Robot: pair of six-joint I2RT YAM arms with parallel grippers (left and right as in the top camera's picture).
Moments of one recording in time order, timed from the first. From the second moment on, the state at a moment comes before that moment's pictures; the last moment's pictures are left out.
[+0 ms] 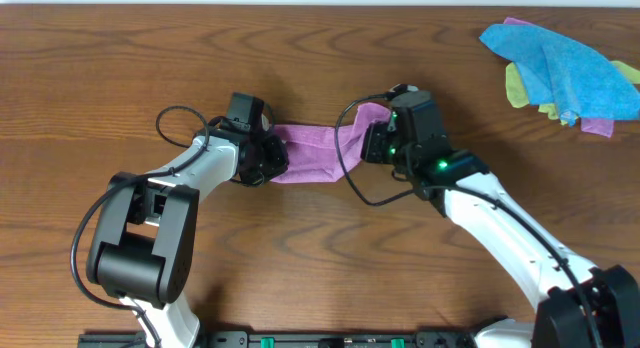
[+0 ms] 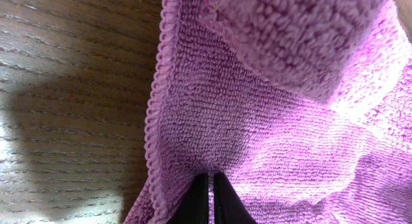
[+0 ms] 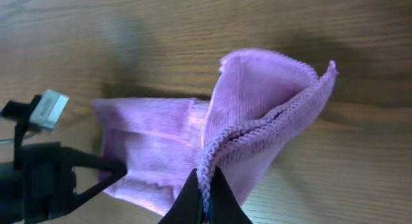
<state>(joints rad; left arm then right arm) -0.27 1.88 1.04 -0.40 0.38 -0.67 0.43 1.52 0.97 -0.25 -0.08 0.54</state>
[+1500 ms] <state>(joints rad) -0.20 1.65 1.04 -0.55 0.41 -0.56 0.61 1.52 0.97 -0.12 -0.07 0.54</state>
